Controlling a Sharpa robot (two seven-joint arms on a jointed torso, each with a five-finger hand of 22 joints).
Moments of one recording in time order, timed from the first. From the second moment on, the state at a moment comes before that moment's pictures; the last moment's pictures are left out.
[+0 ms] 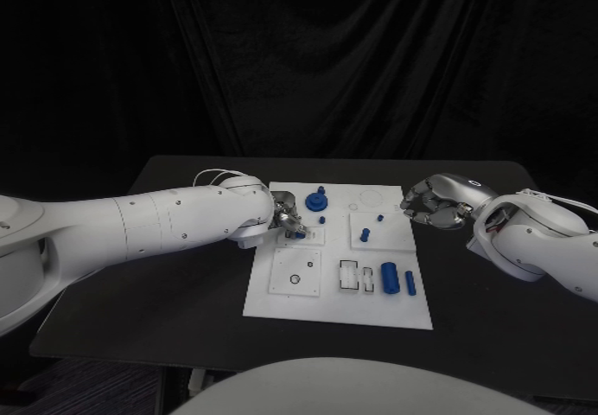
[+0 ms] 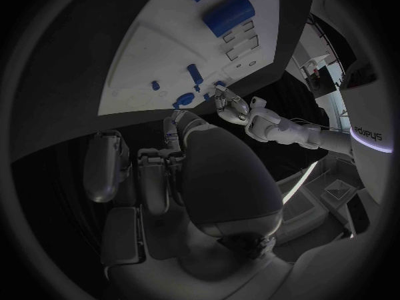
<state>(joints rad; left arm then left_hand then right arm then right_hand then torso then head) 1.21 -0.60 -0.21 1.26 -1.05 0.02 -0.44 1.09 -0.05 0.43 0.12 0.48 1.01 0.03 0.38 0.89 1.46 -0.04 1.57 1.31 1.47 -0.09 1.57 1.31 0.01 1.47 -0.09 1.57 1.31 1.26 -0.88 -0.25 1.49 -1.35 -0.36 -0.02 1.51 -0.04 0.24 0.22 0.40 0.87 0.13 0.30 0.23 1.46 0.05 1.57 1.31 1.46 -0.02 1.57 1.31 0.06 1.43 0.09 1.30 1.31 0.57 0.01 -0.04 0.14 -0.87</state>
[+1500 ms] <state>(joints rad) 1.20 -0.58 -0.21 1.23 -1.05 0.02 -0.45 0.95 0.00 0.22 0.26 0.10 0.96 0.06 0.27 0.94 1.47 -0.01 1.57 1.31 1.47 -0.06 1.57 1.31 0.01 1.47 -0.07 1.57 1.31 1.26 -0.88 -0.25 1.49 -1.35 -0.34 -0.03 1.51 -0.04 0.24 0.22 0.40 0.87 0.13 0.30 0.23 1.46 0.05 1.57 1.31 1.46 -0.02 1.57 1.31 0.06 1.43 0.09 1.29 1.31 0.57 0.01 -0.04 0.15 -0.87</state>
